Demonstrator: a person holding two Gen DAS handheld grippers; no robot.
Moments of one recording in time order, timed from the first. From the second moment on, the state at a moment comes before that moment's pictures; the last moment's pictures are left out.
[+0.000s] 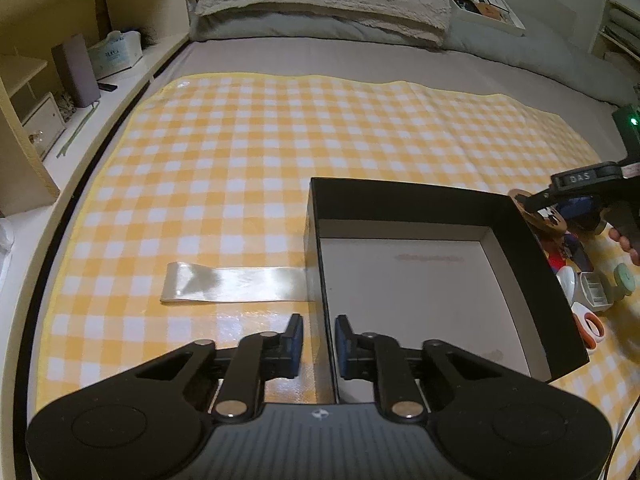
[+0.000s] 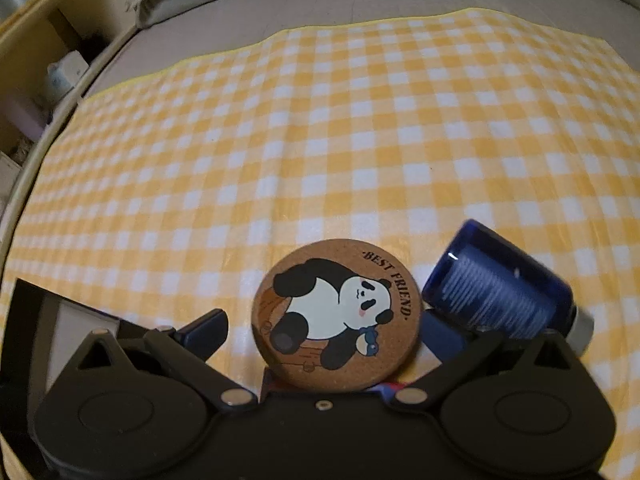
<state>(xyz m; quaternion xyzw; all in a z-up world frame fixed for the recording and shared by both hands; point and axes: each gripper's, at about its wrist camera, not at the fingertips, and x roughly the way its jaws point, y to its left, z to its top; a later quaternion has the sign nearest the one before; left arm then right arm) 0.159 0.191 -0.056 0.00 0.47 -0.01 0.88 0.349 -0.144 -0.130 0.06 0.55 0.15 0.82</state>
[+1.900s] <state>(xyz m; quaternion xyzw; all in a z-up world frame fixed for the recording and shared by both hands) 0.160 0.184 -0.060 0.01 0.47 -0.01 0.88 0.270 0.029 -0.045 -0.08 0.42 0.38 0.82</state>
